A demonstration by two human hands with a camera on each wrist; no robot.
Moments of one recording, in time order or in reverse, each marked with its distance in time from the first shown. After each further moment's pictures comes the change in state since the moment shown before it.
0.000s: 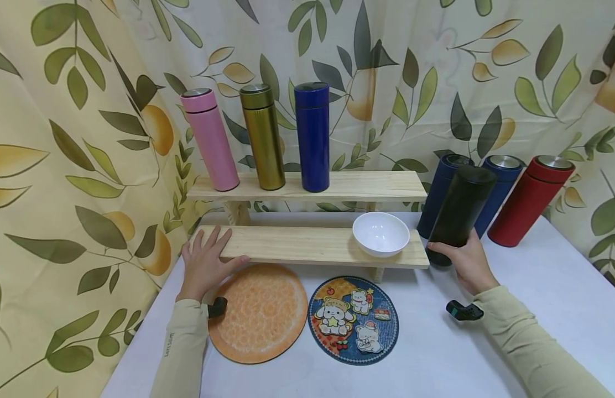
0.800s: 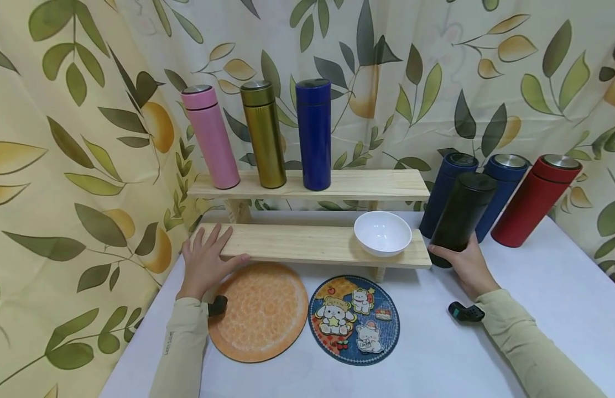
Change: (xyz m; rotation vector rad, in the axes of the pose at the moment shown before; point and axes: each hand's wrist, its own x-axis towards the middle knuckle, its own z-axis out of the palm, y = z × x) left_hand 0.001 -0.004 0.002 0.004 0.013 0.008; right_hand 0.009 0.026 -0.004 0.040 -0.066 0.033
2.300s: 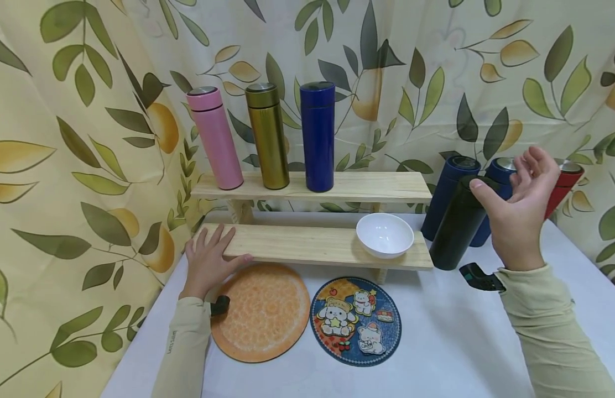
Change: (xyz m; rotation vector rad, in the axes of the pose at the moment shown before) left_hand 0.000 0.001 0.001 0.019 0.002 -0.005; right_hand -0.038 -0.166 0.021 0.211 0.414 -0.690
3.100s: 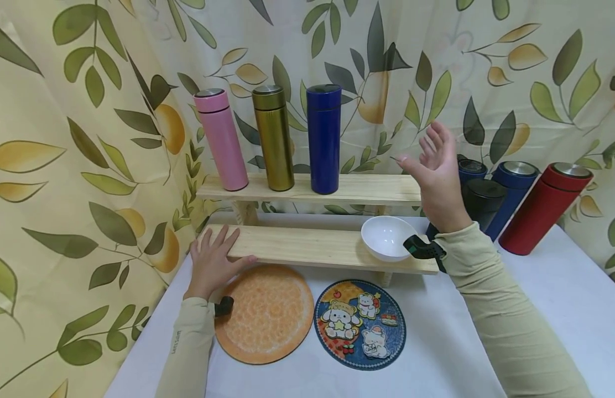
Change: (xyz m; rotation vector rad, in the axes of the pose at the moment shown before) left_hand 0.000 0.001 -0.001 -0.020 -0.006 -0.011; right_hand 0.013 0.002 0.107 0.233 -0.352 0.165
